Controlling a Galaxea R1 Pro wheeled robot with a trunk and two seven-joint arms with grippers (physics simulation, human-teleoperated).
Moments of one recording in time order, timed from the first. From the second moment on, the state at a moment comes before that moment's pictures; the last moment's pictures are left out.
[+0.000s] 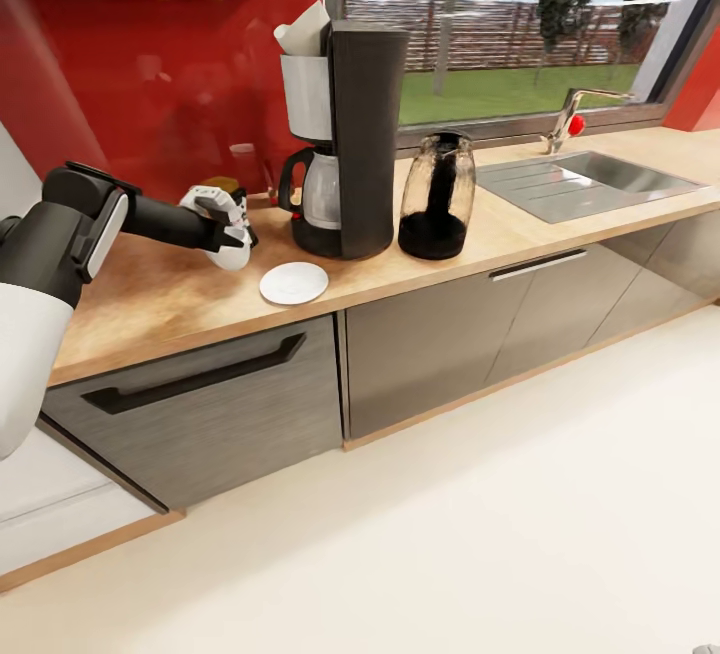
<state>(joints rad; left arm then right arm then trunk) -1.49 0.34 -0.32 -0.88 -0.01 1.00 -0.98 -0.38 -0.58 -0.29 -0.05 -0.08 0.03 1.10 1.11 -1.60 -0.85</state>
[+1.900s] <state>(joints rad) -1.49 0.23 -0.33 -0.94 -0.01 1.00 -1.09 -0.38 -0.59 -0.29 -0.05 -0.08 0.03 1.10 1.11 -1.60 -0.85</state>
